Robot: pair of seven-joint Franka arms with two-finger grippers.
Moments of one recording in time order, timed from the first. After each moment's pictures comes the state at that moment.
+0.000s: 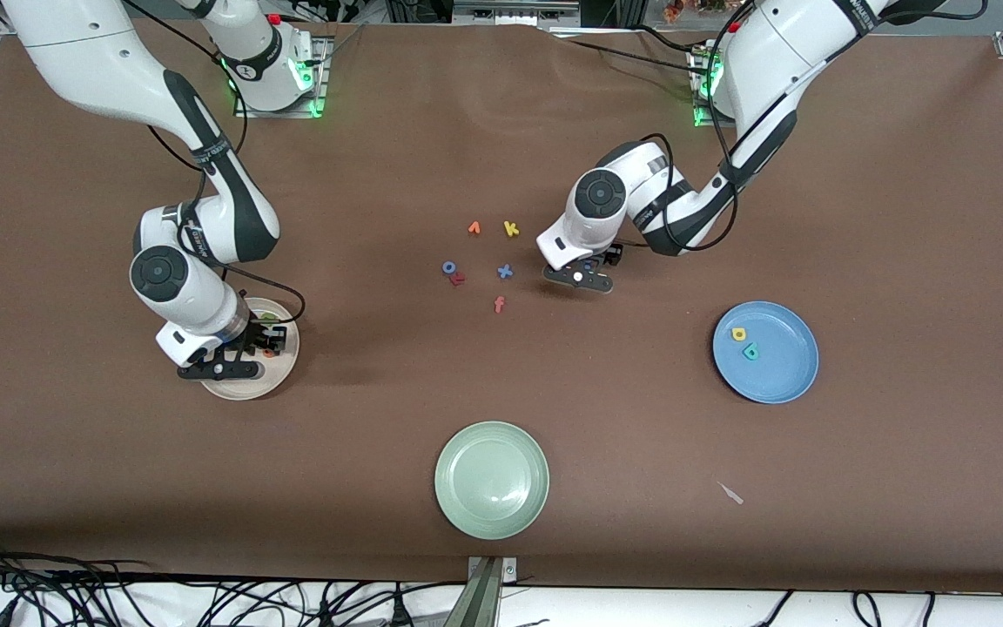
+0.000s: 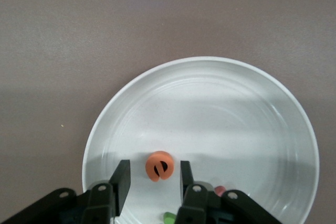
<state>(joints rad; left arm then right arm) -0.09 0.63 -0.63 -2.03 0.38 2.35 -0.73 0.06 0.53 0.10 -1.94 -0.18 2.49 0.24</state>
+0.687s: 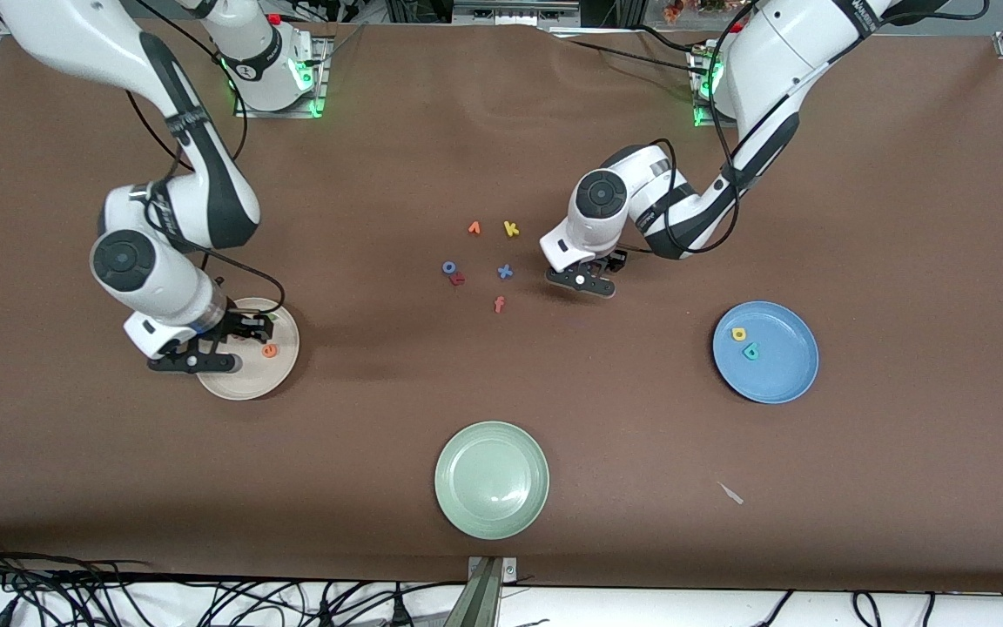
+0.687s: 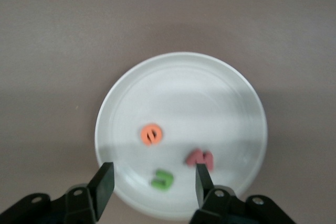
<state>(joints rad) -0.08 0.63 -0.61 -2.02 0.44 2.36 -0.71 0.06 0.38 0.10 -1.89 -0.14 2.23 0.24</state>
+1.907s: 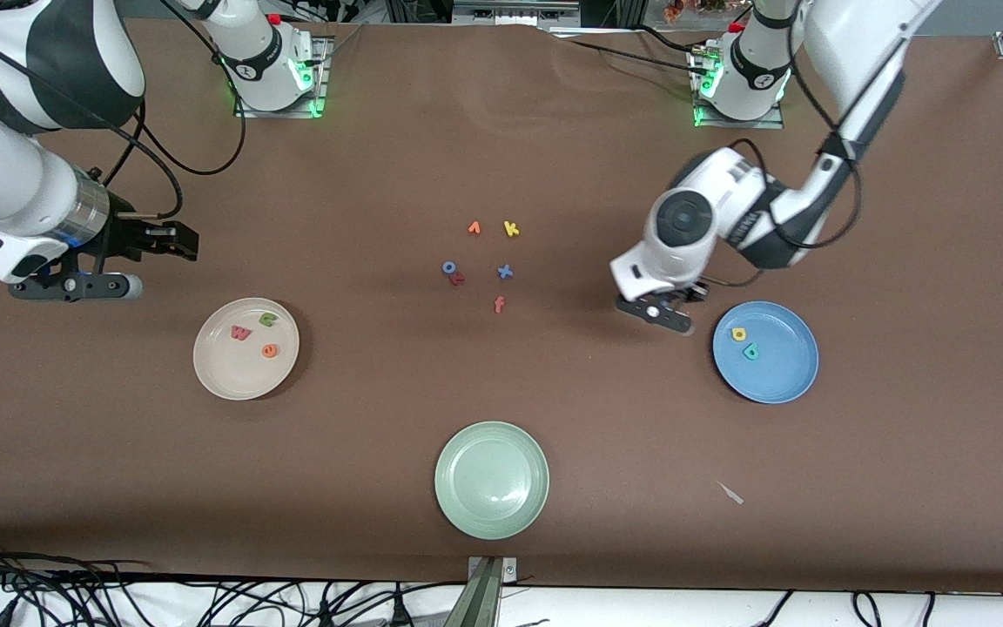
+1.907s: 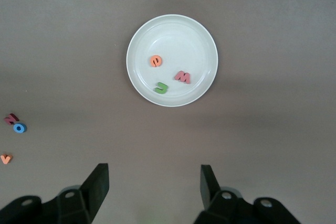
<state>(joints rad) 0.18 0.47 -0.62 -1.94 0.44 2.10 -0.24 0.06 0.16 0.09 -1.63 -0.04 1.64 0.12</state>
